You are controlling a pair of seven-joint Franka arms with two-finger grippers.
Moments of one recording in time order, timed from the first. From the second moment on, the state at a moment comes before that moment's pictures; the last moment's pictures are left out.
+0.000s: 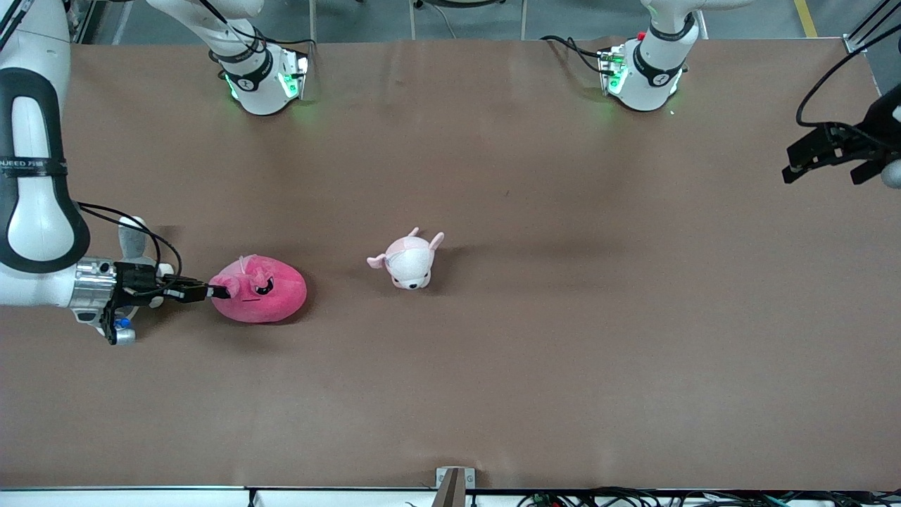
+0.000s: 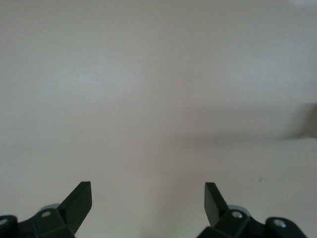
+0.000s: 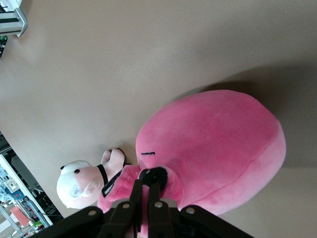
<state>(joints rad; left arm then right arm) -0.02 0.00 -0.03 -1.46 -0.02 1.48 -0.02 -0.13 0.50 -0.04 -1.65 0.73 1.79 -0.09</state>
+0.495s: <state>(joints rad) -0.03 -0.05 -0.05 -1.51 -0.02 1.47 -0.02 -0.14 0.51 -0.04 -1.59 0.70 1.78 -0.10</state>
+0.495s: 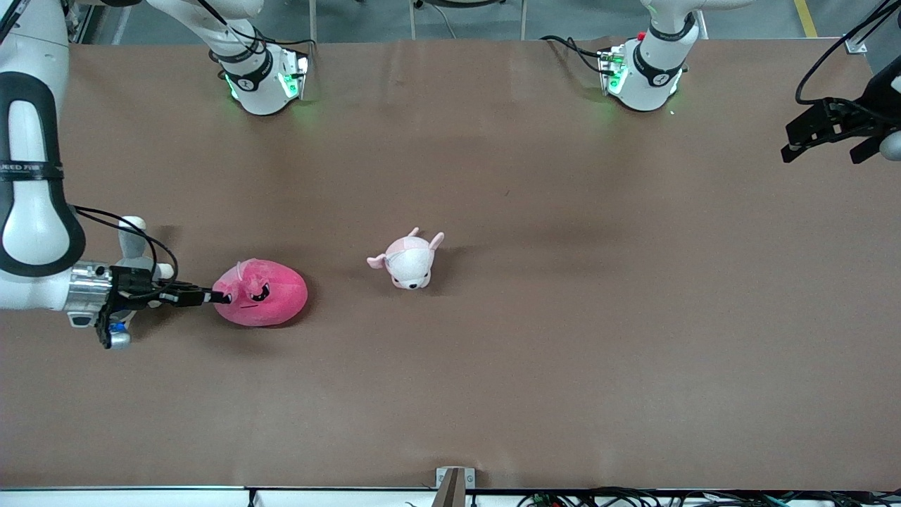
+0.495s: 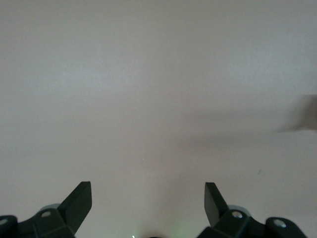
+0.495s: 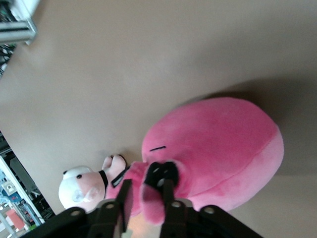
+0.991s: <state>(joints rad) -0.03 -0.05 -0.08 -1.54 -0.02 1.47 -0.02 -0.09 0.39 -0.02 -1.32 0.19 1.60 0.03</state>
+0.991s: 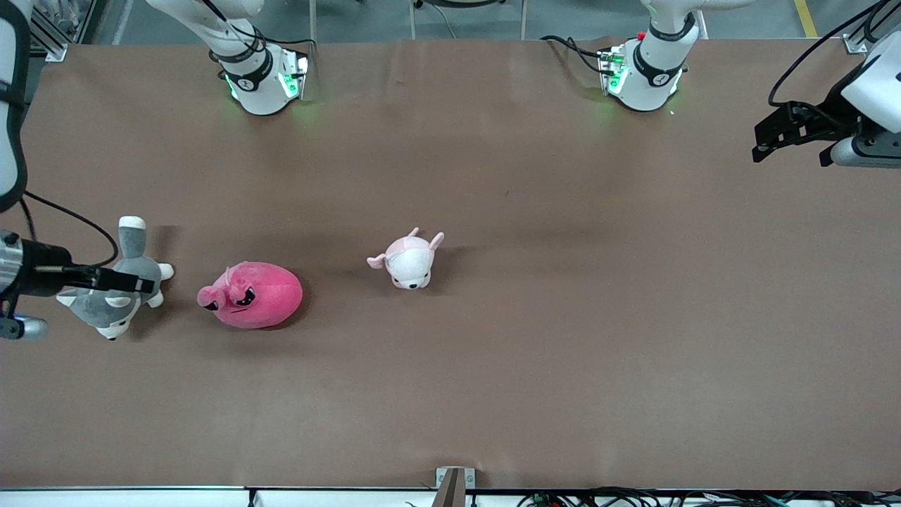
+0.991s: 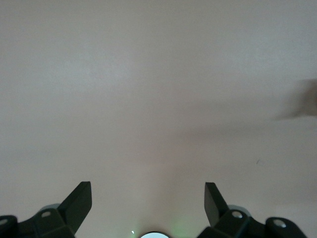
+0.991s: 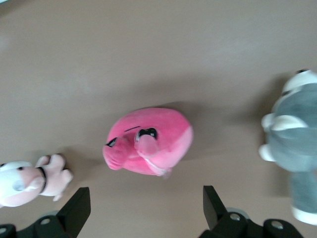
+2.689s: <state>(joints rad) -0.02 -0.18 -0.07 -1.72 -0.02 1.55 -0.03 -0.13 0.08 0.02 -1.40 -0.01 1.56 -0.01</state>
